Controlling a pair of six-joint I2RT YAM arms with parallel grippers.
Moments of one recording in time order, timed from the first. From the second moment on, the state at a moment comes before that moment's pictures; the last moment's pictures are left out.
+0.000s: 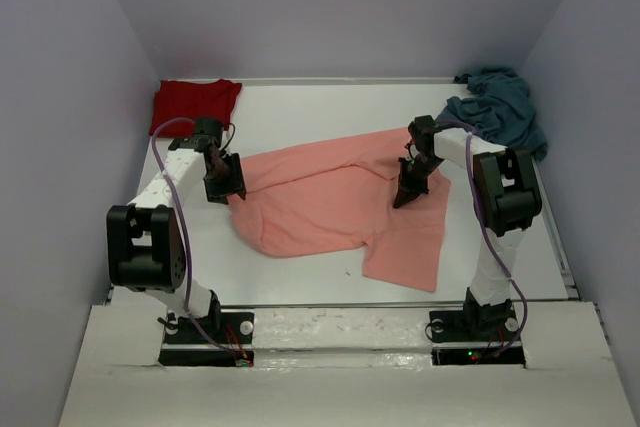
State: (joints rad) left arm -0.08 1.53 1.12 -0.82 0.08 -0.31; right arm 0.22 2.02 1.38 -0.86 -0.31 0.42
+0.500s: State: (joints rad) left arm -0.08 1.58 1.05 -0.77 0.16 -0.27; right arm 0.22 2.02 1.38 -0.86 -0.31 0.42
